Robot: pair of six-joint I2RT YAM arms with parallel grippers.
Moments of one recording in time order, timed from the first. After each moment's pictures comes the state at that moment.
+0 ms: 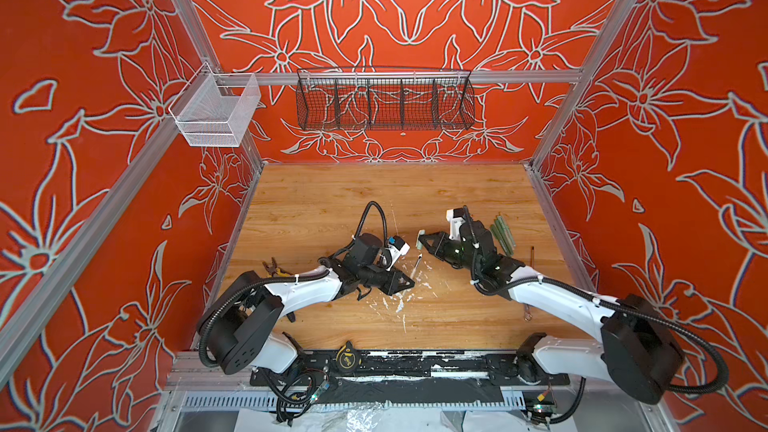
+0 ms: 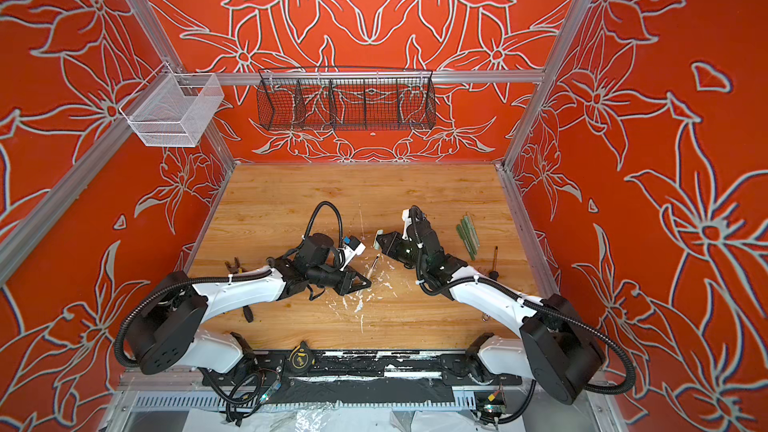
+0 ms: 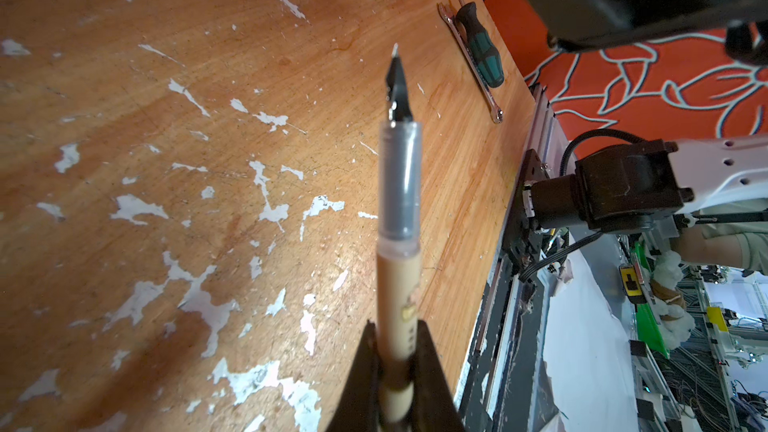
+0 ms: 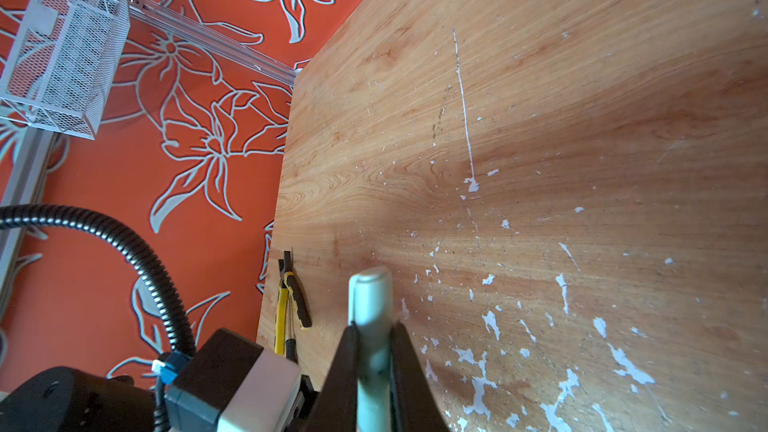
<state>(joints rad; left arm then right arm) -0.66 1.45 0.64 0.09 0.64 -0.38 0.63 1.25 0.64 0.19 -0.16 1.01</state>
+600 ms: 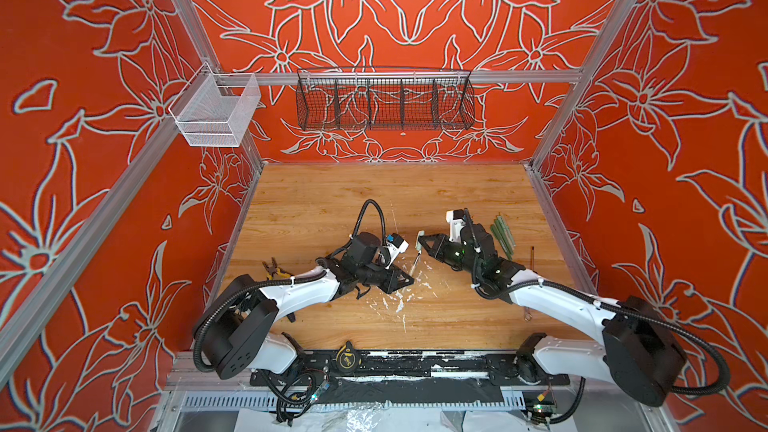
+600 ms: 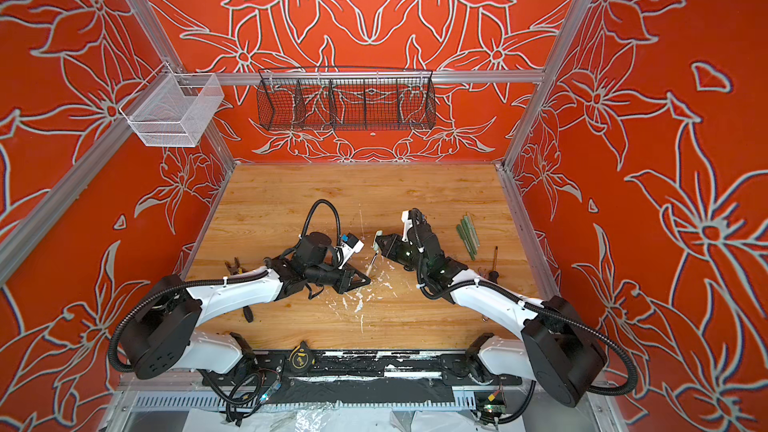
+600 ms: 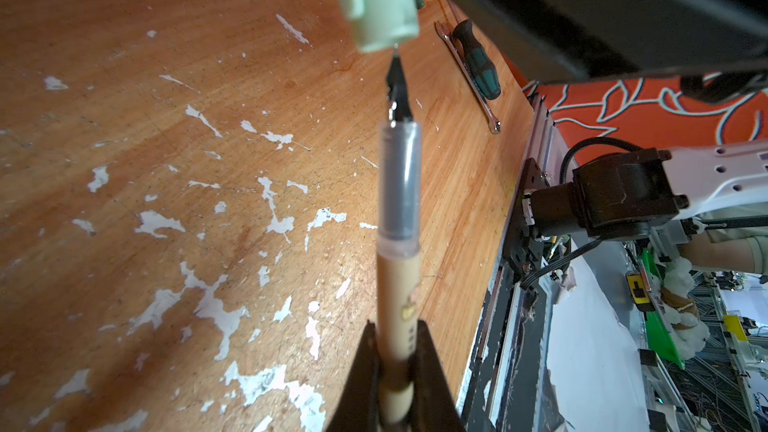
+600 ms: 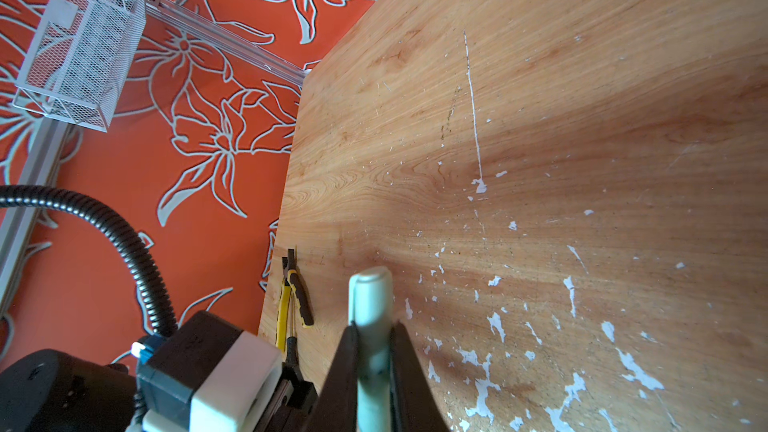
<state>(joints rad) -0.65 1.42 0.64 0.09 0.62 -0.37 0.65 1.24 0.60 0.24 -0.14 1.00</state>
